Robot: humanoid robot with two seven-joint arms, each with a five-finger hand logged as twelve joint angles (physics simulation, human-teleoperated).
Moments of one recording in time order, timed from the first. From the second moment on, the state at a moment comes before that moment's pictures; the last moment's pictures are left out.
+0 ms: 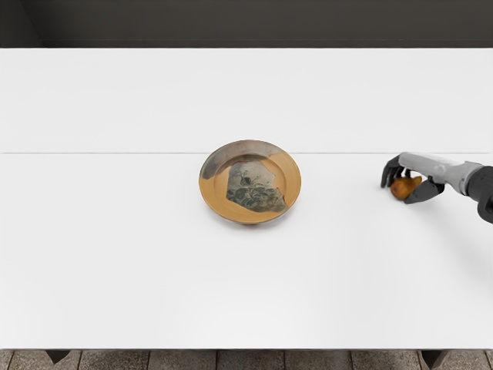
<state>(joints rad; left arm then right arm) -0.04 0.00 0.00 -0.08 -0.17 -0.06 0.15 0.90 -0.83 0.13 1.19 -1.30 0.02 0.12</state>
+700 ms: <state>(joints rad) -0.04 0.00 0.00 -0.08 -0.17 -0.06 0.15 0.96 -0.84 0.15 1.20 -1.24 0.12 0.12</state>
